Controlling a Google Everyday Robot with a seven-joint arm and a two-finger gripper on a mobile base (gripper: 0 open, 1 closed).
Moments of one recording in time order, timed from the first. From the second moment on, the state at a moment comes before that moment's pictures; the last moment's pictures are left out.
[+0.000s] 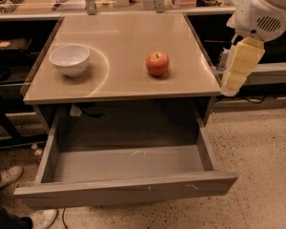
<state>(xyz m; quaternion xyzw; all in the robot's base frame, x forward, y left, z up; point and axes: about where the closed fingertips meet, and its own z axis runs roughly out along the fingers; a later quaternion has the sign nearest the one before) 0.514 -0.193 0.974 -0.60 0.79 -0.03 0.16</state>
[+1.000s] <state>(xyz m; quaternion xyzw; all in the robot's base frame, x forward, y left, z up) 0.576 -0.161 0.955 -0.61 0.78 -0.03 0.16</state>
